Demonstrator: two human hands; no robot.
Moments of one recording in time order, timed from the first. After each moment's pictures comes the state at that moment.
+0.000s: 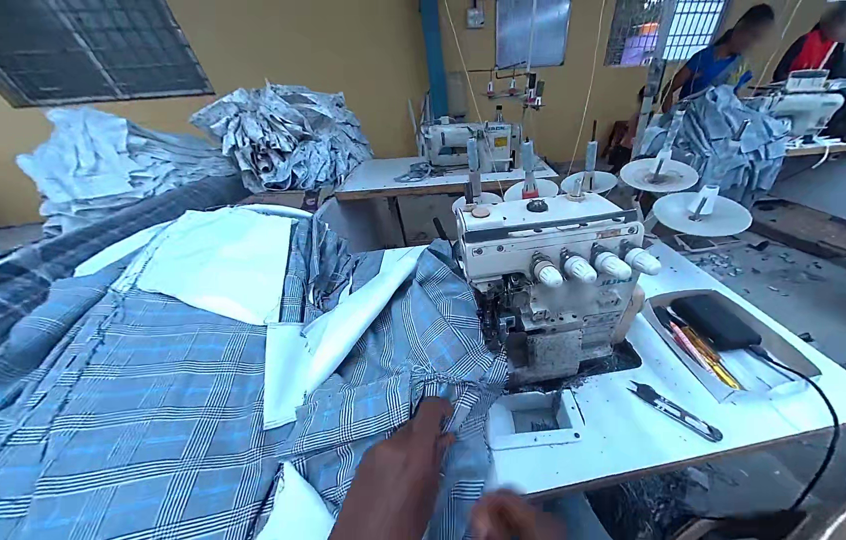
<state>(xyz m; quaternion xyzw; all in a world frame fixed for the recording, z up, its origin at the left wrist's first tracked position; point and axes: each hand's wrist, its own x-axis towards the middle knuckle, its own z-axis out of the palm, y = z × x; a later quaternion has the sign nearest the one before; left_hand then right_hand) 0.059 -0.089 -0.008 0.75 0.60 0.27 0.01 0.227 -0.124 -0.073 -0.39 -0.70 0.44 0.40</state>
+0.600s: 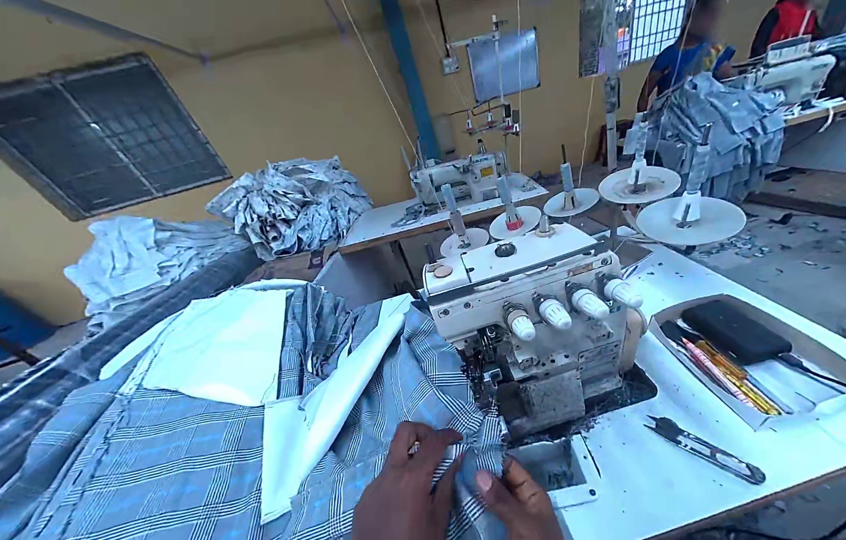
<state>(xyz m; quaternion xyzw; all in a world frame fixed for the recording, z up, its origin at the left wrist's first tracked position) 0.080 -0.048 0.007 0.71 0.64 0.29 -0.04 0.196 -0.047 -0.060 -0.30 -0.23 0.72 0.59</state>
